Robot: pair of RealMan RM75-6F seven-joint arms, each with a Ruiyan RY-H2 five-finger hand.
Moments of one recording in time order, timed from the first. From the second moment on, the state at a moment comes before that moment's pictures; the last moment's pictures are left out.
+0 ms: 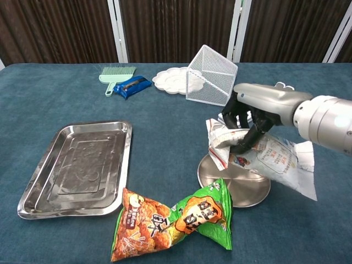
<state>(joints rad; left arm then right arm) -0.27 -1.39 -0.02 -1.13 1.60 1.48 -0.32 0.74 -1.52 0.12 -1.80 -0.91 1.10 -0.50</state>
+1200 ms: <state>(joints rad) -0.35 -1.30 0.15 -1.46 1.84 1.33 -0.35 0.29 -1.20 -0.13 -1.72 -1.53 1.38 0.14</state>
